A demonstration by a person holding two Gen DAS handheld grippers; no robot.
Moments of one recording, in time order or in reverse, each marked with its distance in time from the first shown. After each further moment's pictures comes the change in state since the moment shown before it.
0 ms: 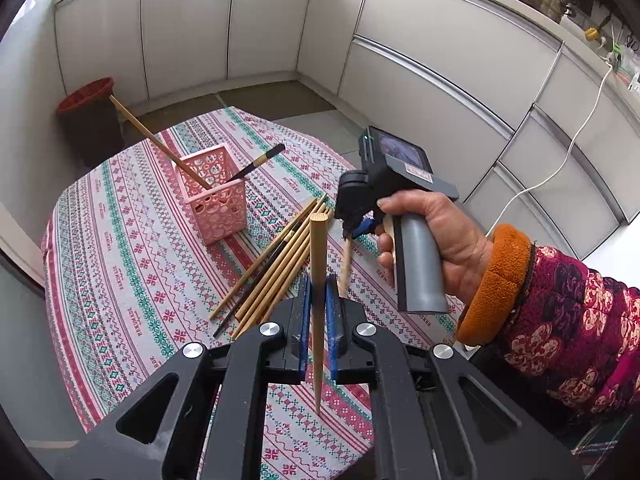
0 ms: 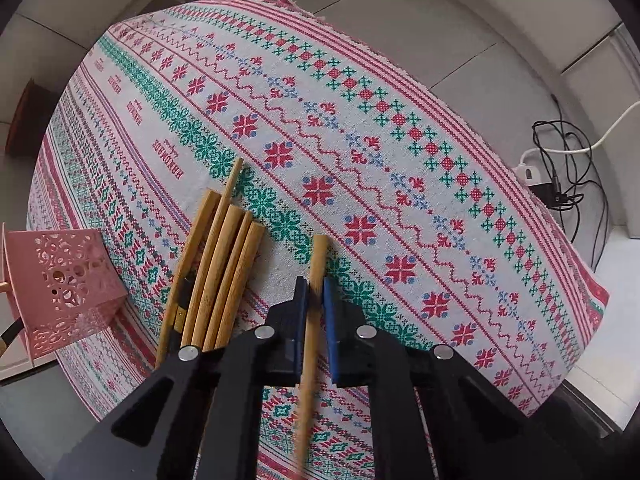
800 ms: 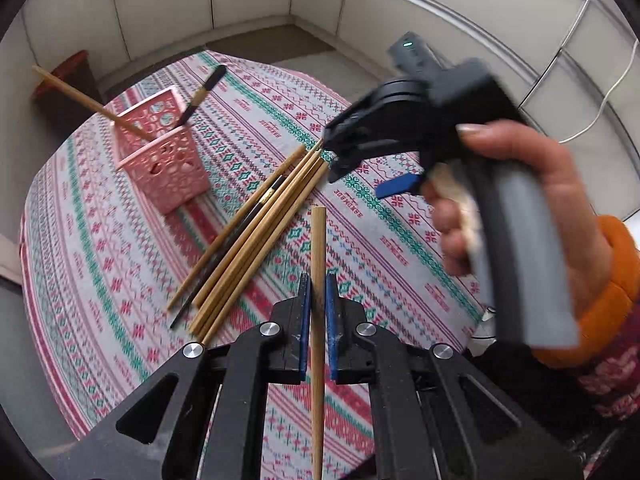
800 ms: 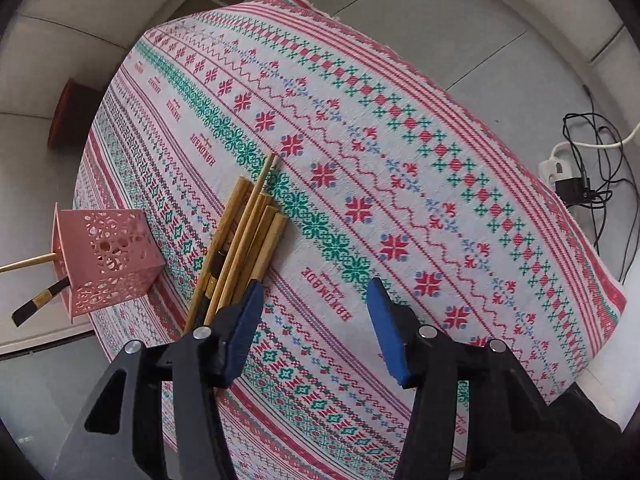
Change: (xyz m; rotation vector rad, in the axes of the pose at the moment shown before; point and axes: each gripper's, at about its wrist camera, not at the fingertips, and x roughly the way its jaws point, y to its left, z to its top) left arm 0.080 -0.015 -0.003 0.030 0.209 0.030; right arm -0.020 -0.026 0.001 -0.044 0.029 0.138
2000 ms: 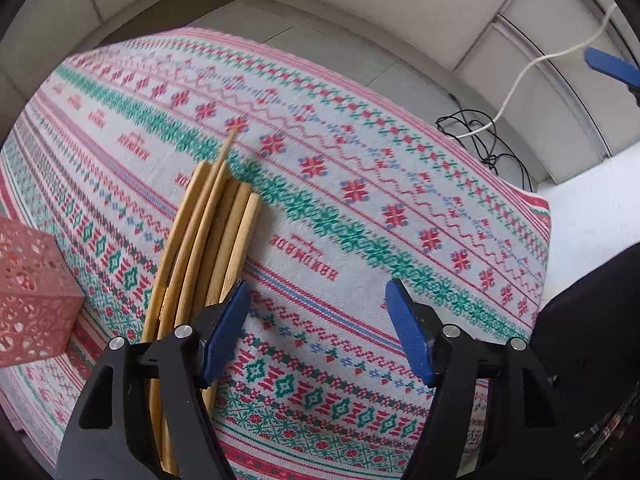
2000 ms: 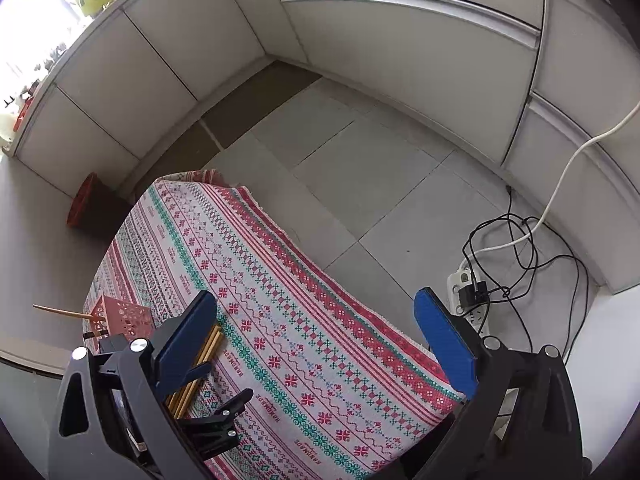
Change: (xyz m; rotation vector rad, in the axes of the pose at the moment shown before) left arm 0.153 -0.049 0.075 0.313 0.234 -0.124; right arm -0.166 -0.113 -0.003 0.004 -0.464 0.004
